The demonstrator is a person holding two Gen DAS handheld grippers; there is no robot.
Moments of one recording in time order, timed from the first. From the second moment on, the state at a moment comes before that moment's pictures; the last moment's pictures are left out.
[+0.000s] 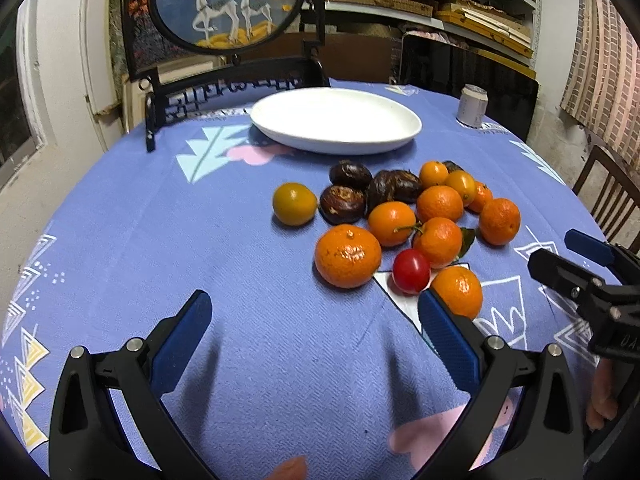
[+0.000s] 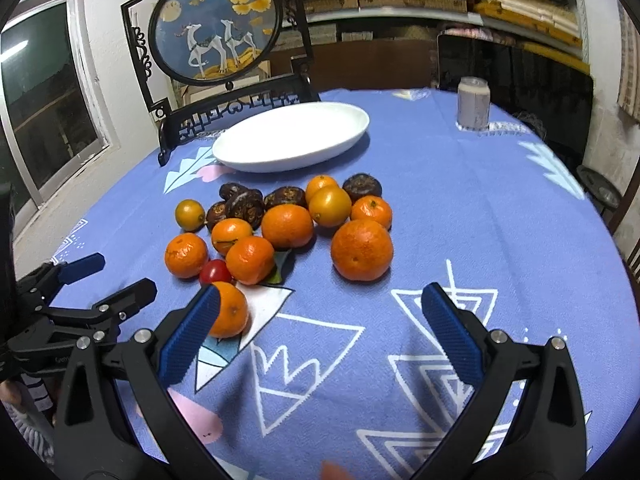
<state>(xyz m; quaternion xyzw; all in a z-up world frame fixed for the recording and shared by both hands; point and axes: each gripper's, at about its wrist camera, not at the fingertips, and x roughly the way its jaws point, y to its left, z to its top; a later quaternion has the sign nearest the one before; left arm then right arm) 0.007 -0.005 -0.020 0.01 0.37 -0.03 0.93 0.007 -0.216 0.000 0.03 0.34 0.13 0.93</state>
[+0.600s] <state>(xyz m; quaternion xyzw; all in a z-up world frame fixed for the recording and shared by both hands) 0.029 -0.001 -0.048 0.05 0.47 -0.07 0.88 0.020 -0.246 -0.013 0.11 0.37 0.17 0.90</state>
